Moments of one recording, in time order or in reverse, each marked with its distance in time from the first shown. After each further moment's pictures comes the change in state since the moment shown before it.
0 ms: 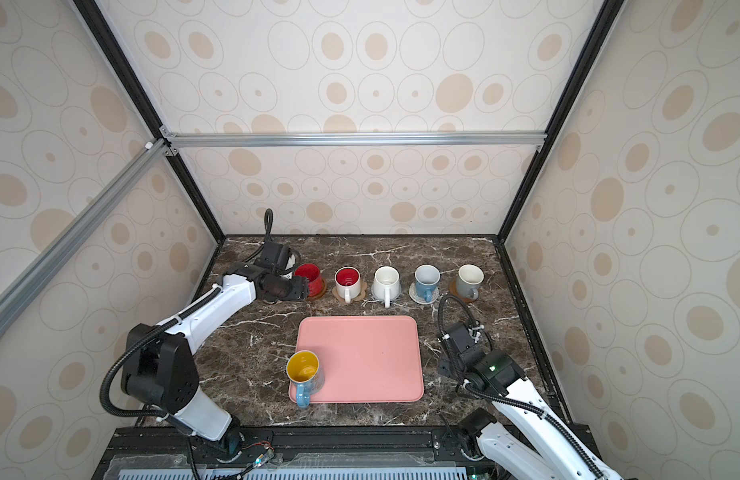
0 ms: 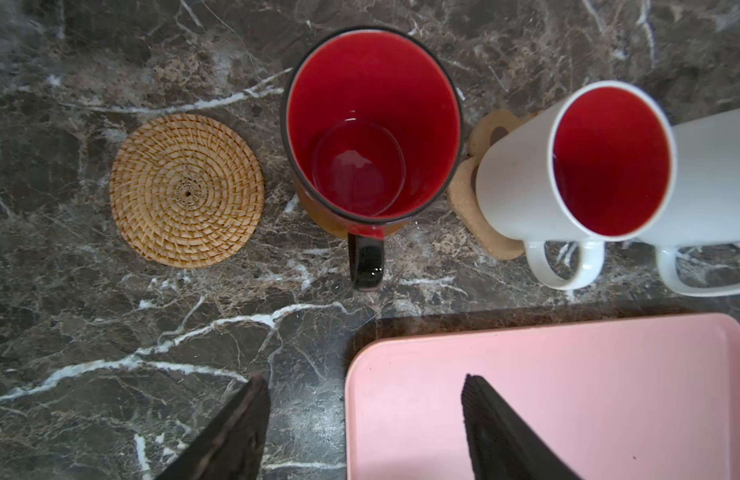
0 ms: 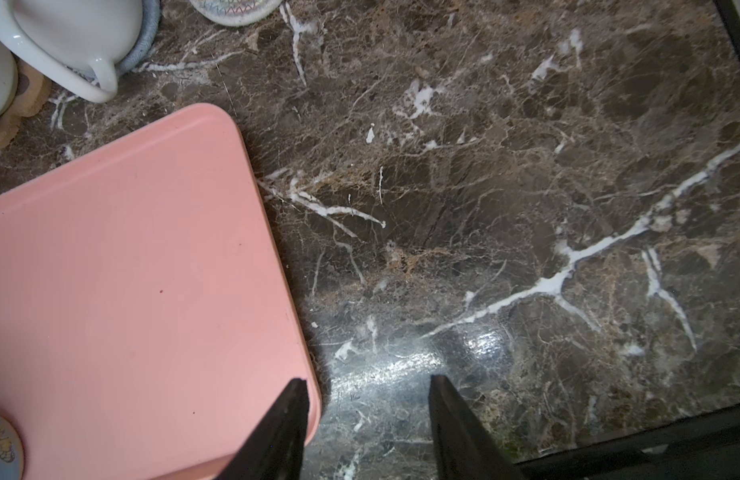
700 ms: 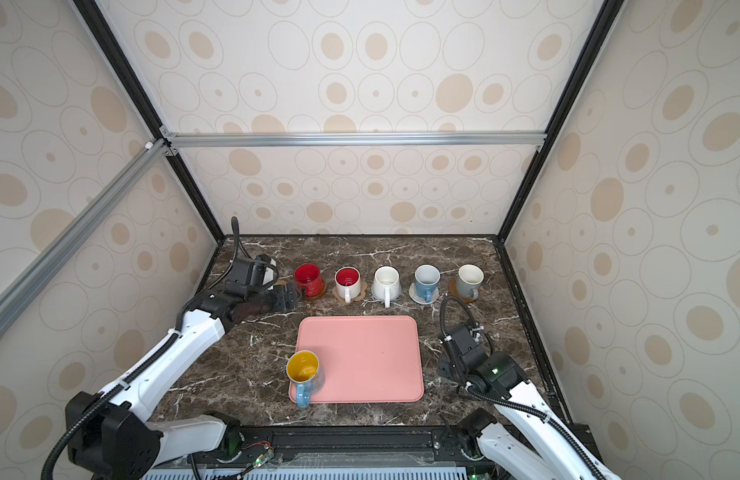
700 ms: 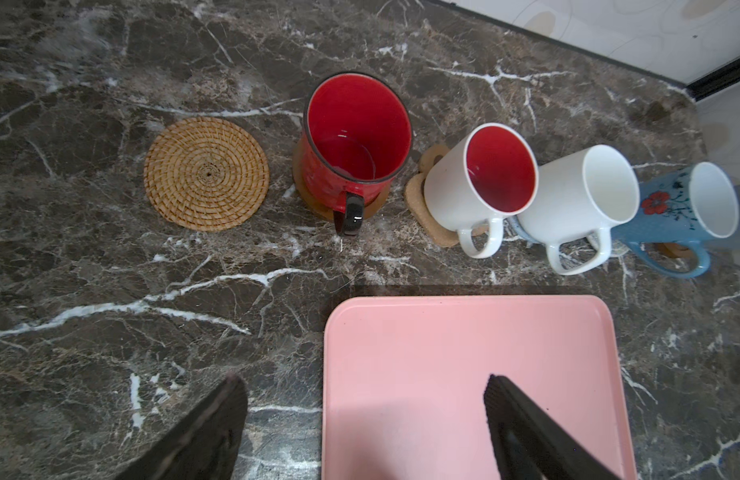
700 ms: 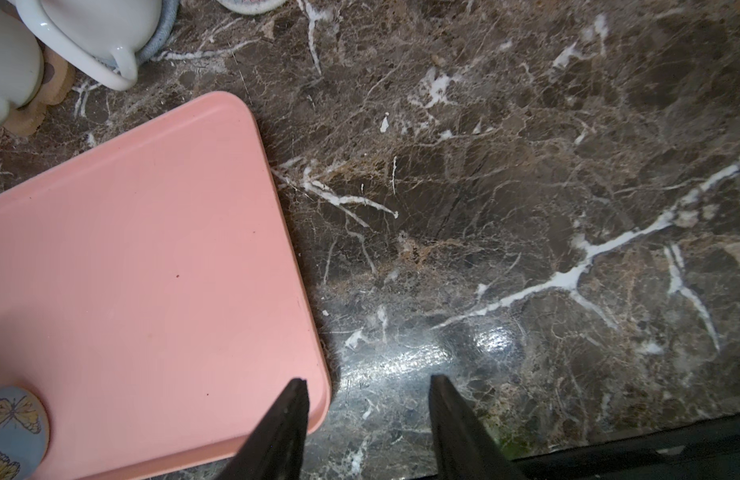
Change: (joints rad) left arm 0.000 -0.359 -0.216 0.066 0.056 -0.086; right arm 0.000 -0.009 0.000 -0.002 -0.041 -0.010
